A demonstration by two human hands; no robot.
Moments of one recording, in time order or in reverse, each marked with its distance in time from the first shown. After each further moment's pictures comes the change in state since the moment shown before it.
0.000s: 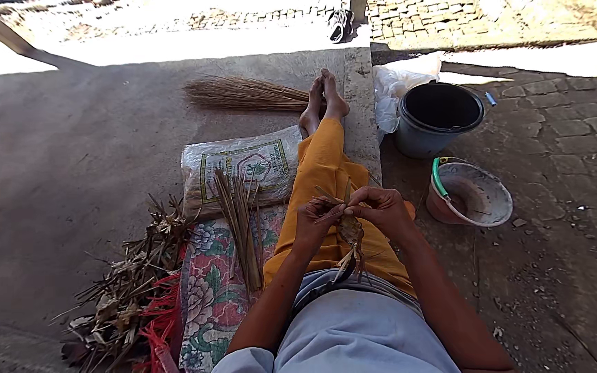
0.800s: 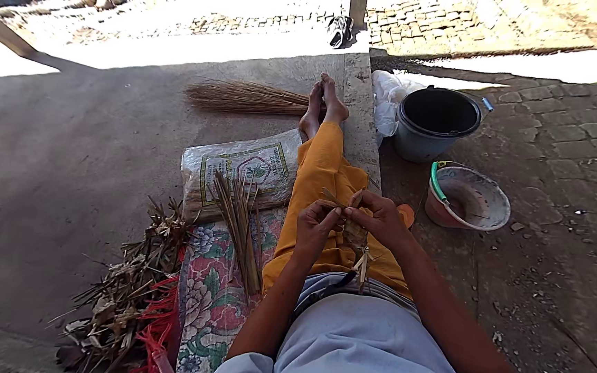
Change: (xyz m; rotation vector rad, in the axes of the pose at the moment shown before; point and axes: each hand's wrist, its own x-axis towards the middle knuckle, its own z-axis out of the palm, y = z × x) left_hand -0.005 0.003 0.004 -0.002 0.003 -0.026; right_hand -0.005 0.004 0.007 -0.230 0.004 -0.039
